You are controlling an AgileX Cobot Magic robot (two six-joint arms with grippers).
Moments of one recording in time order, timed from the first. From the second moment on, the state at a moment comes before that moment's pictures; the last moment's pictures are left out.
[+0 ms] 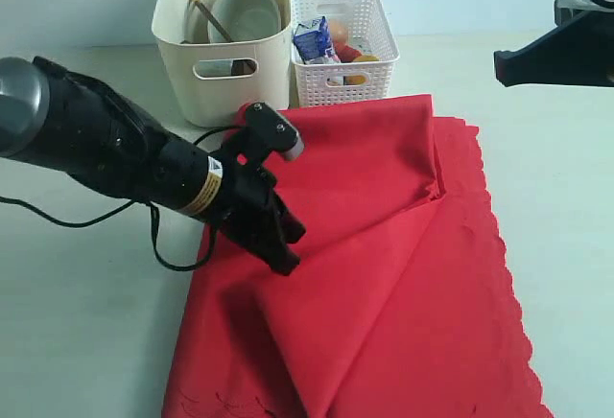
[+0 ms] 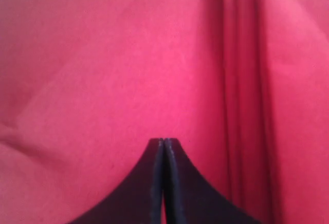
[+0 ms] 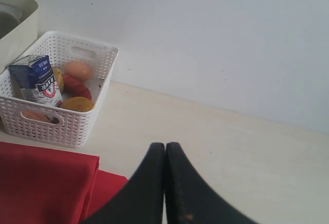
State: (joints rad) left arm -0.63 2.00 -0.97 1.76 -0.39 -1.46; right arm 0.64 1.17 -0.57 1.20 -0.46 -1.25
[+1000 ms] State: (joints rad) left arm -1.01 1.69 -0.82 1.75 -0.08 -1.44; right arm 0.64 1.17 -0.57 1.24 -0.49 -1.25
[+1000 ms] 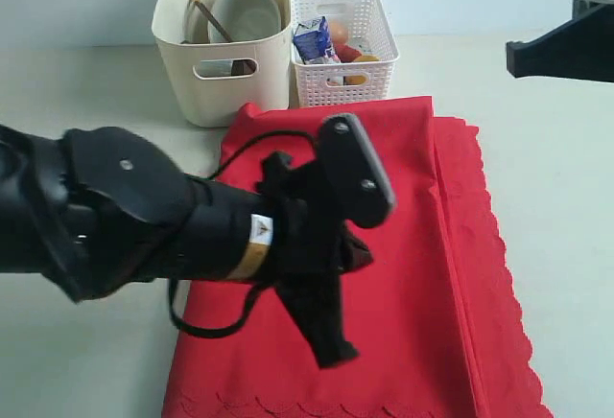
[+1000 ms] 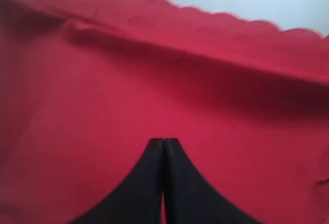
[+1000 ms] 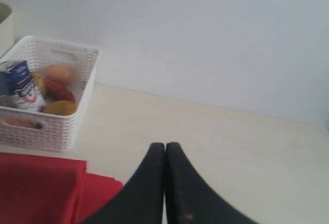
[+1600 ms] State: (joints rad) left arm -0.91 1.03 -0.31 1.62 0.48 -1.67; right arm 0.70 1.73 -0.86 1.10 0.25 -1.18
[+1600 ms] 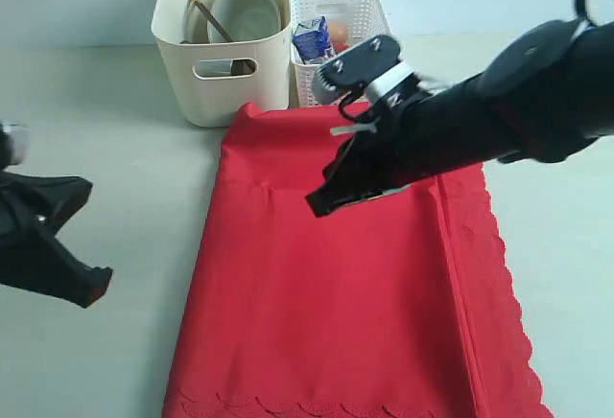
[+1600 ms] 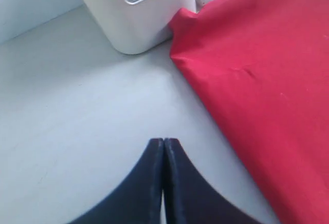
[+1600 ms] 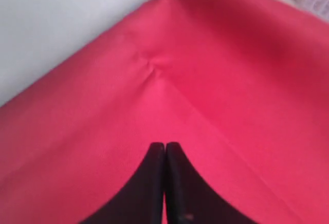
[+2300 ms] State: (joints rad) left arm -0.91 0.88 -0.20 1.59 0.50 -1.68; right arm 0.71 1.90 -0.91 -0.37 0.41 0.13
